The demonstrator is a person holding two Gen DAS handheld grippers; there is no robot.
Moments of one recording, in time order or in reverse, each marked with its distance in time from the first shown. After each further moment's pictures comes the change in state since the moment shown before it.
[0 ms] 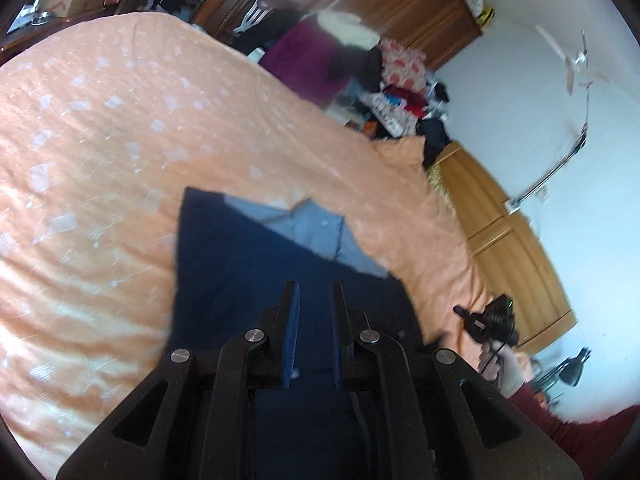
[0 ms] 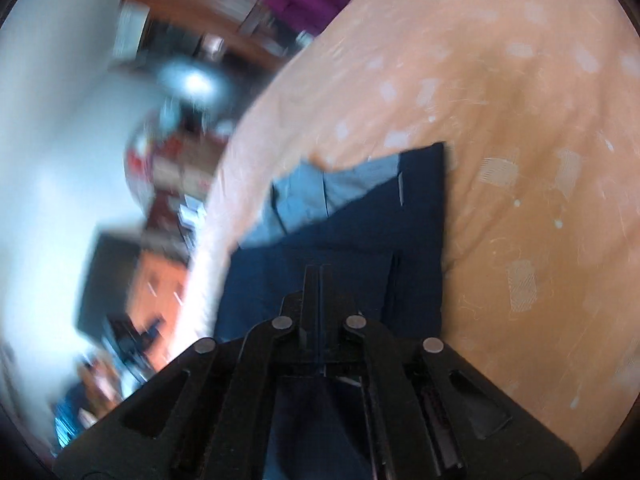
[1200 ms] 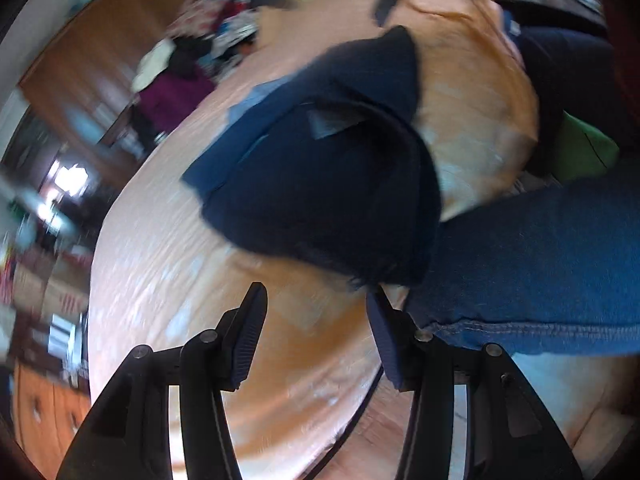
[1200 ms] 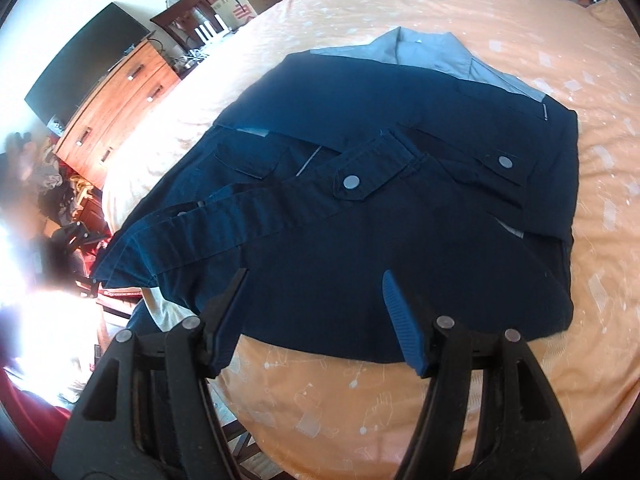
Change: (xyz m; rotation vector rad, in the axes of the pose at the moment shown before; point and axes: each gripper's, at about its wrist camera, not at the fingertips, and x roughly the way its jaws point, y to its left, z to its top) left arm -0.123 -0.050 -0.325 1.286 0.255 0.421; right arm 0.050 0.150 -0.180 -0.511 0.334 -0.212
